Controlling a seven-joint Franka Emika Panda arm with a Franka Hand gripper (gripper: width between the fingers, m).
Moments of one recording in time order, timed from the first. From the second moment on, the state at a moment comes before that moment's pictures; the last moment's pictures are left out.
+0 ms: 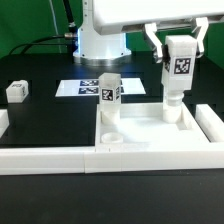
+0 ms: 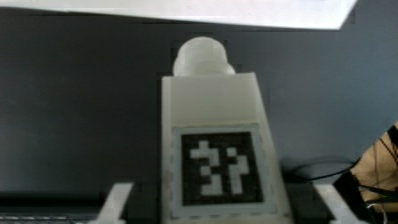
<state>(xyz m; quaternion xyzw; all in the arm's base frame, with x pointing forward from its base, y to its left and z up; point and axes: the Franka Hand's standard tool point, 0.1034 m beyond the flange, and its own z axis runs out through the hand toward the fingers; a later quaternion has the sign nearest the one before) 0.646 0.064 0.149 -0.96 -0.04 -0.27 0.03</state>
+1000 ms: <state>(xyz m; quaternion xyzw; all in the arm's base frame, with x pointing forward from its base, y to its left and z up) 0.624 0.095 0.099 -0.96 -0.05 -0.27 0.03</state>
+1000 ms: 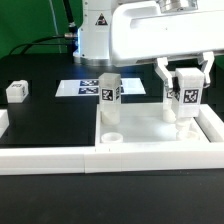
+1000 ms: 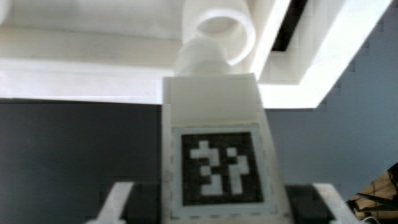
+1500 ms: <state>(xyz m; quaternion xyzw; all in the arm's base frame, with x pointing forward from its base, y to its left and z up) 0.623 0.096 0.087 -0.96 -0.05 -0.27 0.03</state>
